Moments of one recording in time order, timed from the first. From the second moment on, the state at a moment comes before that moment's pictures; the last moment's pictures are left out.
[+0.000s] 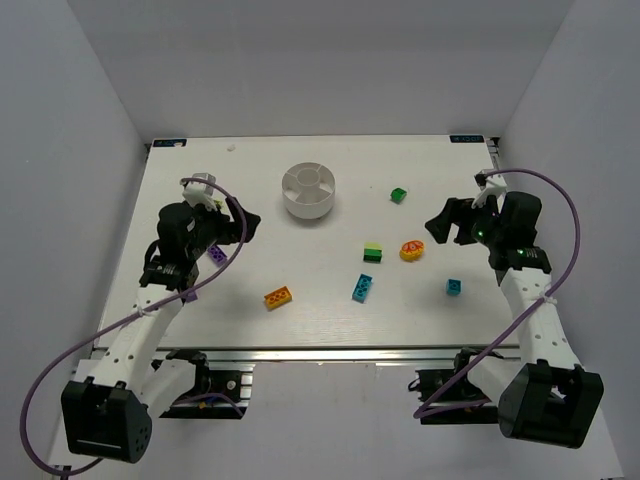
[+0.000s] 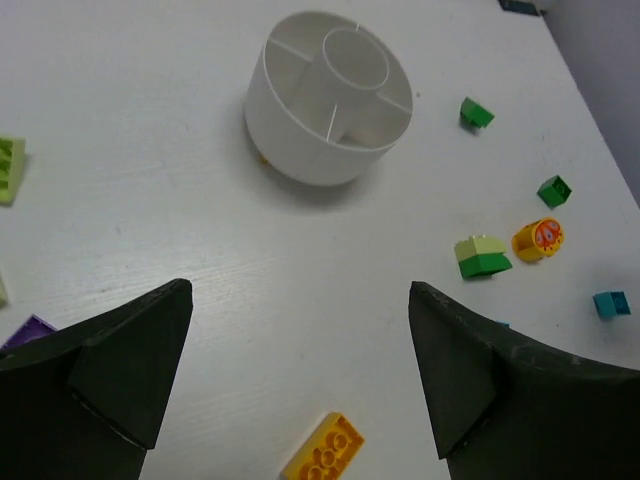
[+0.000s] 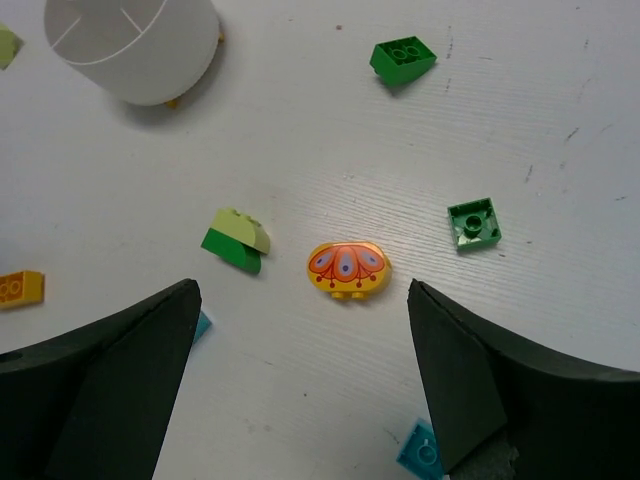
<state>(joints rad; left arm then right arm) -0.15 0.95 0.71 -0.02 0.28 -0.31 -0.10 1.04 0.80 -0.27 -0.55 0.02</state>
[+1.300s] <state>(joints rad) -0.13 1.92 1.34 -0.31 -0.24 0.02 -0.08 0.93 0.78 -0.41 -0.85 -0.37</state>
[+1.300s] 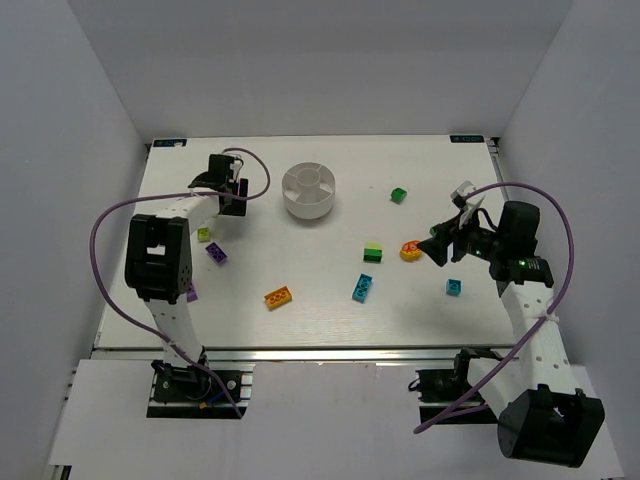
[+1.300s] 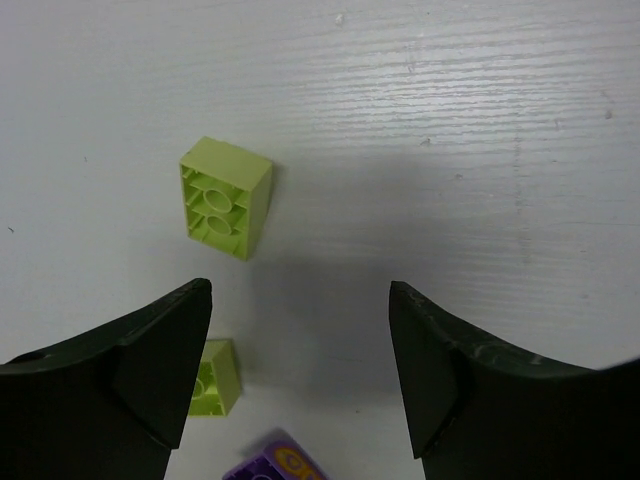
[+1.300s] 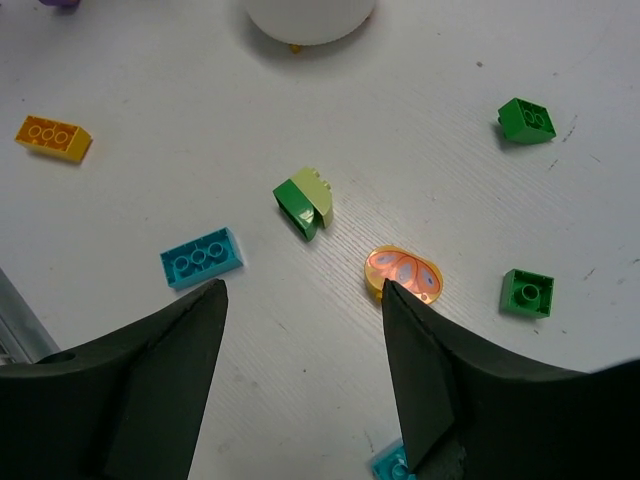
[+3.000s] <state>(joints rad) -0.04 1.84 1.39 -0.17 0.41 -0.23 -0.08 0.97 0.78 -0.41 -0.85 -0.38</state>
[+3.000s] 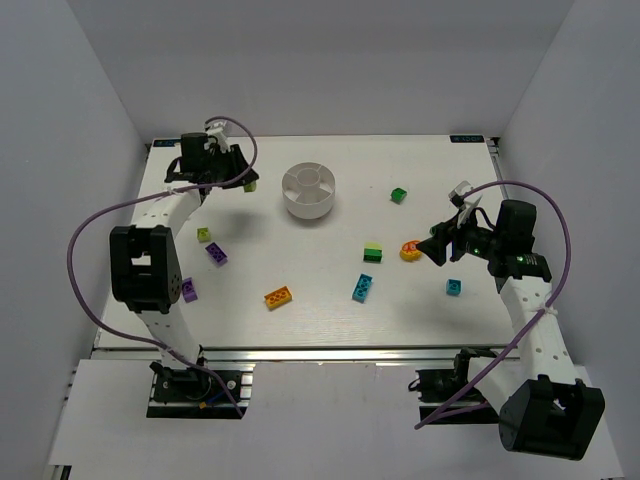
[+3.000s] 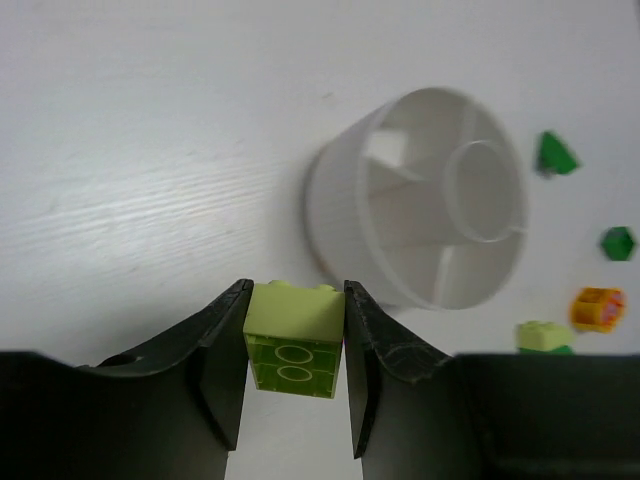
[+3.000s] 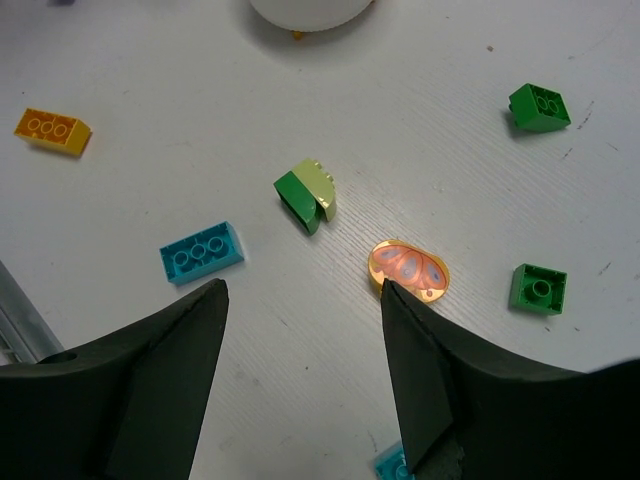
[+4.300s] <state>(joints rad) -0.18 2.02 1.43 0.26 0.55 -0.52 -0.08 1.01 0.78 -0.41 -0.85 -0.38</state>
